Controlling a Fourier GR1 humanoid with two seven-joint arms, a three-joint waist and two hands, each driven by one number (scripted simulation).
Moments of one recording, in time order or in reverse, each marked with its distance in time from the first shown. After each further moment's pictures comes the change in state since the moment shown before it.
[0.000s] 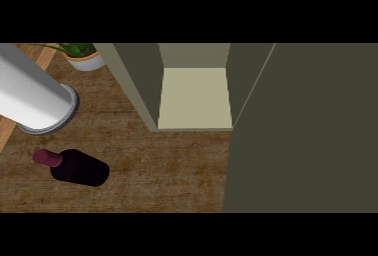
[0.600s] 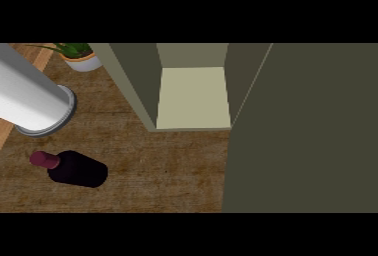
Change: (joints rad) left arm -0.088 -0.102 -0.097 0.117 -0.302 -0.076 -0.054; right arm -0.031 -0.007 -0.036 0.005 0.010 -0.020 0.005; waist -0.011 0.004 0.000
